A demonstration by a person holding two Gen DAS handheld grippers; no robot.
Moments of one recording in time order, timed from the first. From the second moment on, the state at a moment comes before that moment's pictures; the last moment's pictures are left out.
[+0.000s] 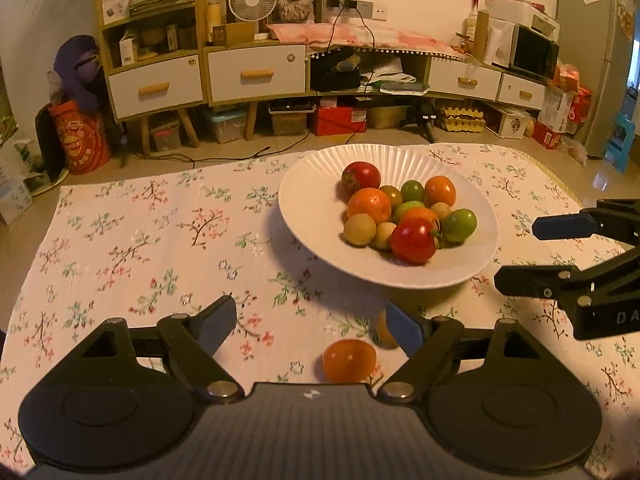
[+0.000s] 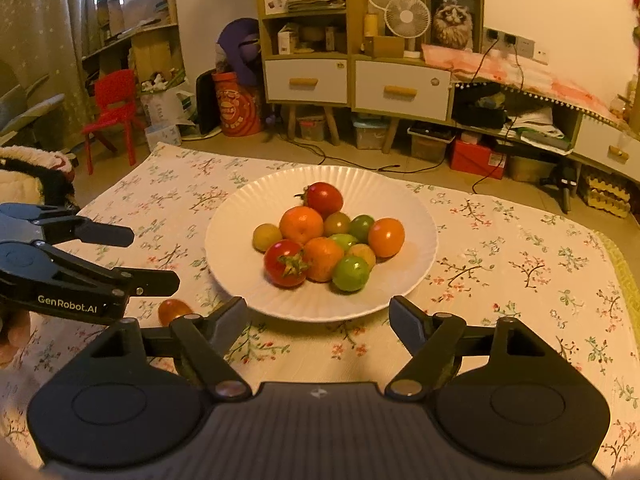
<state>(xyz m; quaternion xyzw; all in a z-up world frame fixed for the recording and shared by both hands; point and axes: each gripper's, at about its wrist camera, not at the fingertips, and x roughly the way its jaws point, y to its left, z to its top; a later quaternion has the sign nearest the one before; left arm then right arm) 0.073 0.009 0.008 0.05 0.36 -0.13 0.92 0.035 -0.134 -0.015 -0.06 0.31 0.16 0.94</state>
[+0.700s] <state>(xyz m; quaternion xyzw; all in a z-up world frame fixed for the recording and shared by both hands) 0.034 0.025 -0.018 0.03 0.39 -0.14 0.91 0.008 -0.107 -0.035 -0.08 0.33 0.19 0.92</state>
